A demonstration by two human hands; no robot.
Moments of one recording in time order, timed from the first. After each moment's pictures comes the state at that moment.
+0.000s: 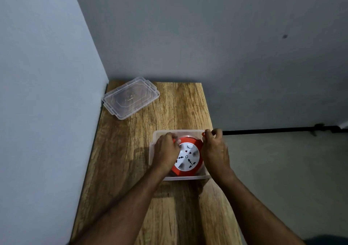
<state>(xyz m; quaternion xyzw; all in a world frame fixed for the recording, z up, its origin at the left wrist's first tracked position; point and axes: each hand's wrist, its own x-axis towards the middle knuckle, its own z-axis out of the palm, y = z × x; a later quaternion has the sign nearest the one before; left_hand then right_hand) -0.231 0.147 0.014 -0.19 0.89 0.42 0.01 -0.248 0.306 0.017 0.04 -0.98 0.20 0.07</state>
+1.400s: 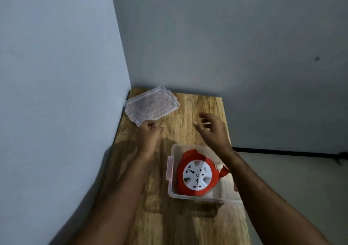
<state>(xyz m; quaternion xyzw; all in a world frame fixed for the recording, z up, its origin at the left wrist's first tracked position) -0.263 0.041 0.055 -0.36 0.67 0.64 -0.13 -0.340 0.234 0.058 0.17 -0.89 0.43 0.02</state>
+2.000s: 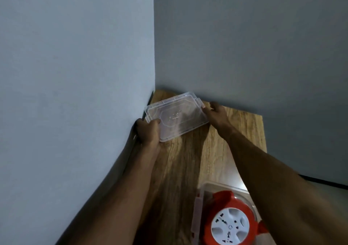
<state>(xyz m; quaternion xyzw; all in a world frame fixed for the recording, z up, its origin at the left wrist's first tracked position) -0.356 -0.077 -0.001 -0.54 0.51 0.65 -0.17 -0.513 0.088 -0.024 0.10 -0.84 0.52 -0.15</state>
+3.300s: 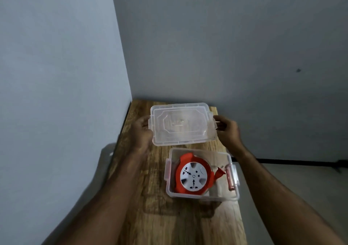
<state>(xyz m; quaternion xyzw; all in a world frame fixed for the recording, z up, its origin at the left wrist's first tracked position) -0.242 0.026 0.088 -0.26 0.74 0.59 -0.19 -0.360 0.295 0.069 0.12 -0.83 0.54 0.01</state>
